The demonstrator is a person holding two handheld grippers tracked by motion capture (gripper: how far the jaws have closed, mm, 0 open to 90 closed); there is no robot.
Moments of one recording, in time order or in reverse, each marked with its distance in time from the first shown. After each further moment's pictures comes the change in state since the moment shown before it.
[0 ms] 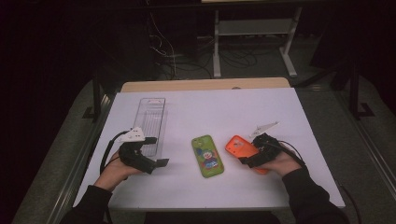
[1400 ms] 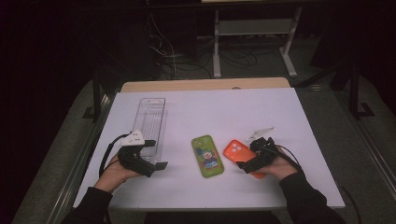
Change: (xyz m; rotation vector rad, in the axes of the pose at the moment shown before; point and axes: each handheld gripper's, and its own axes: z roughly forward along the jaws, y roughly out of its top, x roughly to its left) left arm -0.002 -0.012 -0.001 0.023 0.015 0.011; right arm 0.012 -0.007 0.011 0.001 -0.054 0.003
